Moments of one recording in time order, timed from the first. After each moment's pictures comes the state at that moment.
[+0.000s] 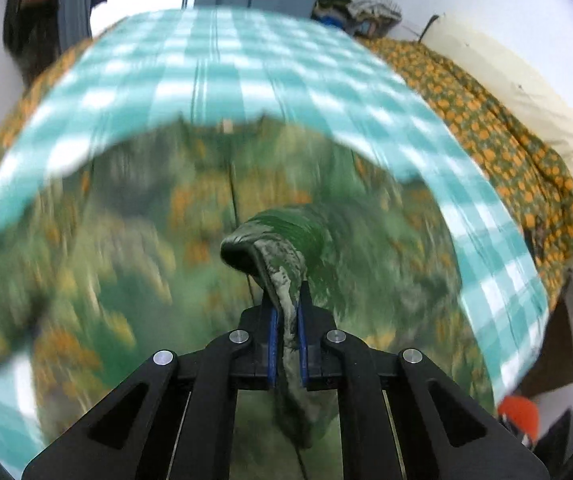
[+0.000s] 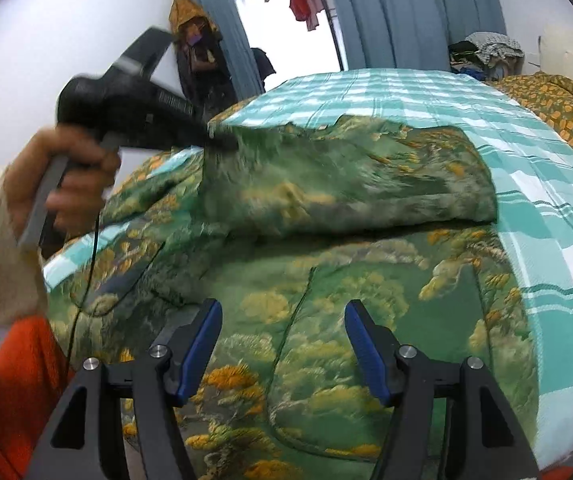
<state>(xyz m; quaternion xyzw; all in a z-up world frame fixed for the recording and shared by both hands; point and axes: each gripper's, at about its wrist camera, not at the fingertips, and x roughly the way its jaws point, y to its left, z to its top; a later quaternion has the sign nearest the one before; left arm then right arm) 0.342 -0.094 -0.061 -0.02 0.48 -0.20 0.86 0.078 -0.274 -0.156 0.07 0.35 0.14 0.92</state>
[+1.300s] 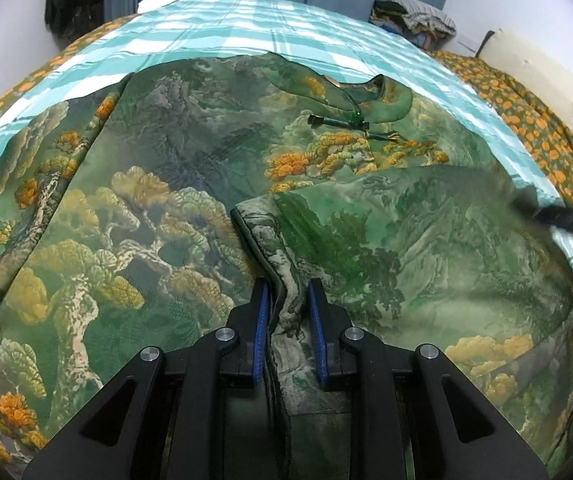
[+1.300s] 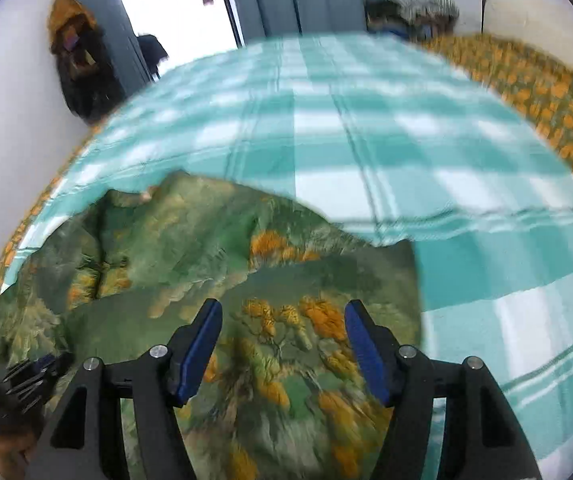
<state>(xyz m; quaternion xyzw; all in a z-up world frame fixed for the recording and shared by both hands) 0.393 -0.044 -0.212 -0.05 0.46 -0.12 0.88 0.419 -0.372 -0.184 0.09 0.48 -0.02 0.87</state>
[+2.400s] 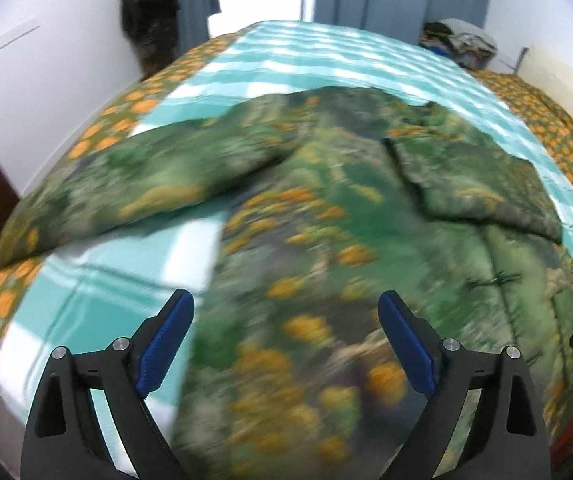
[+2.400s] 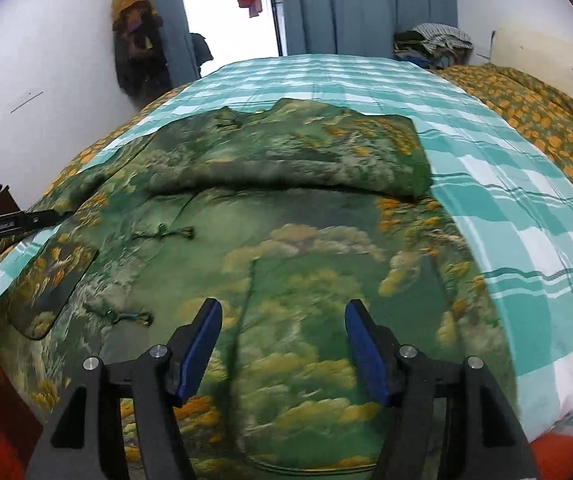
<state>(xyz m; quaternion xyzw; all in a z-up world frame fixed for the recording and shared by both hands) 0.199 0.102 -0.135 -0.03 0.44 0.00 0.90 0.112 -0.251 -0.164 0.04 0.39 0.02 0.92</state>
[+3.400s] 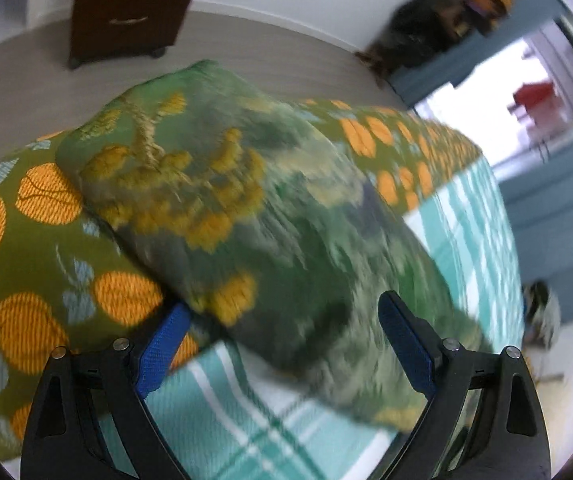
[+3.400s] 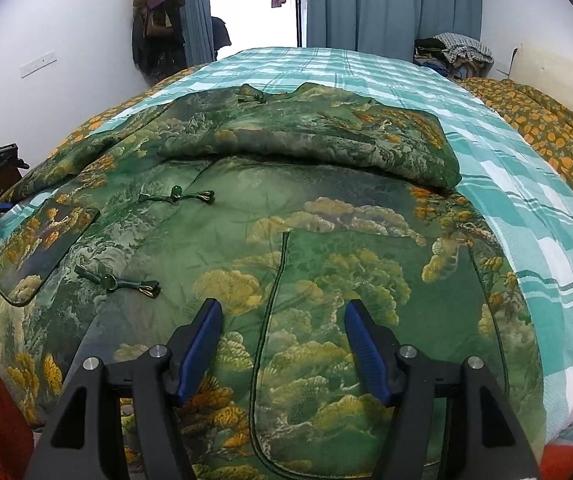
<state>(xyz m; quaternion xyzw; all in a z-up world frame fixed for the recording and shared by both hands) 0.268 0.378 -0.205 -0.47 0.37 0.23 0.77 0.113 -0.227 -0.186 -0.01 0.40 0.03 0.91</state>
